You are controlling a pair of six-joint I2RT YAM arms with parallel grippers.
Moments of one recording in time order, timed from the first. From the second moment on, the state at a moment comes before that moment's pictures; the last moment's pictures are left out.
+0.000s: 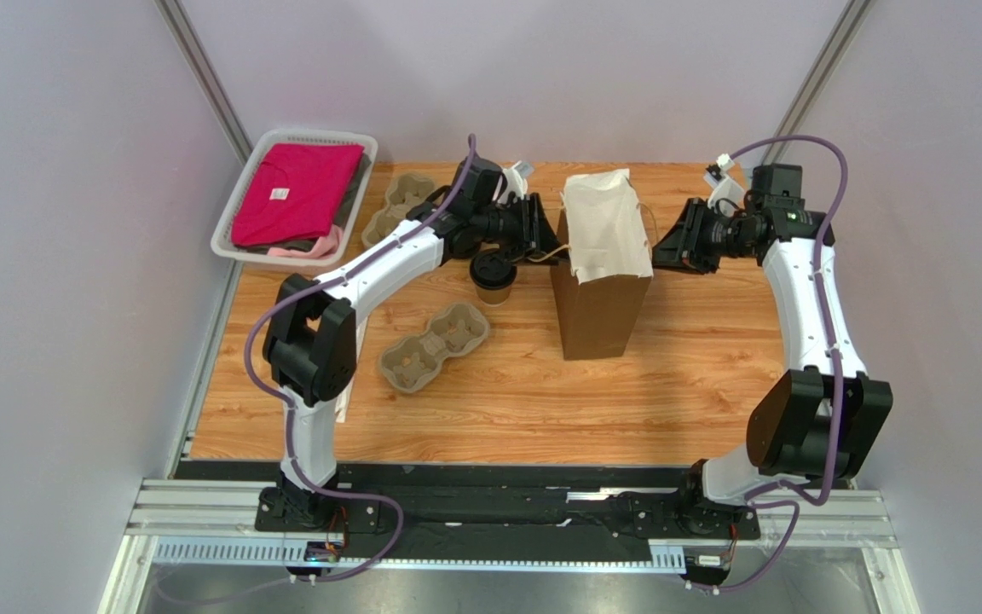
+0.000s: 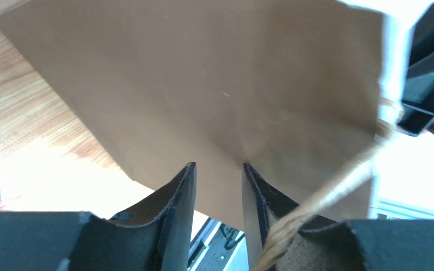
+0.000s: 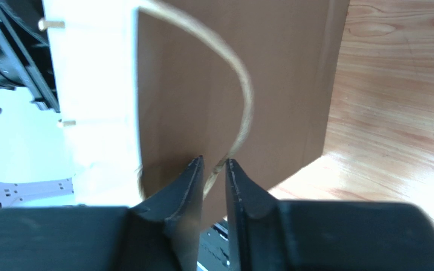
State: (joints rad) left arm -0.60 1.98 1.69 -0.29 0.62 -0.77; right arm -0.14 1.51 1.44 -0.89 -0.77 0.21
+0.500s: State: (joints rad) left arm -0.58 1.80 1.63 -0.24 0.62 -0.79; right arm -0.19 1.44 1.55 -1.05 -0.76 0.12
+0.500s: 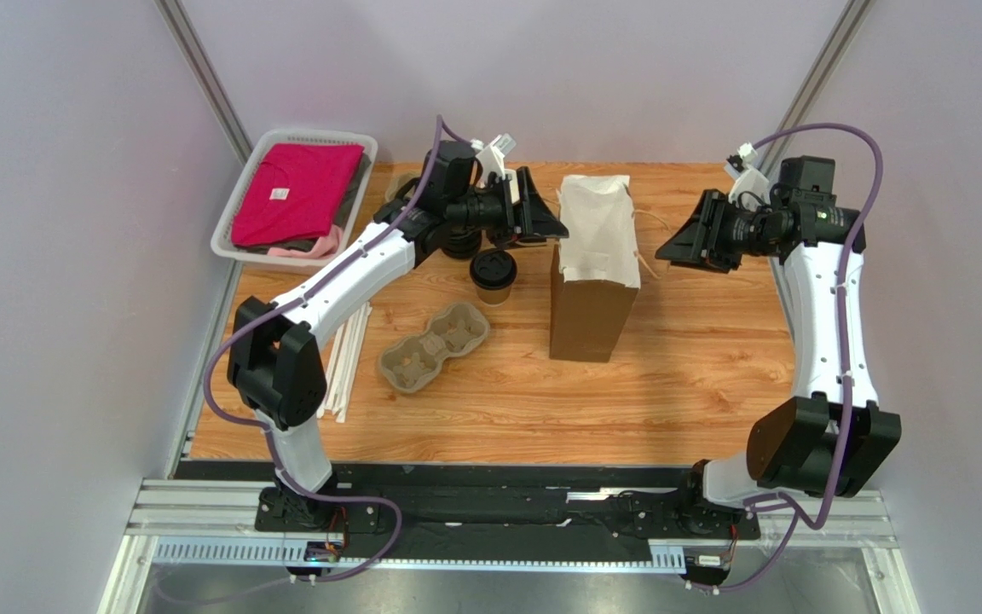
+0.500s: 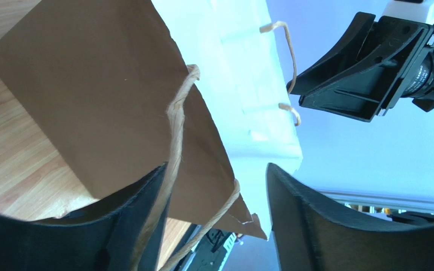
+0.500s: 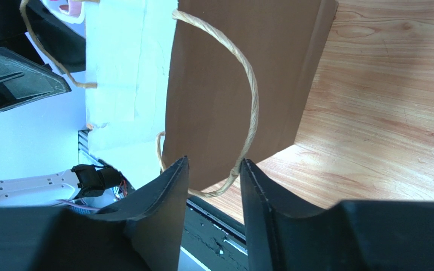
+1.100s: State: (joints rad) left arm -0.56 1.72 1.48 -0.12 0.62 -0.88; right arm -0.19 1.40 1.61 -1.07 -0.76 0.11
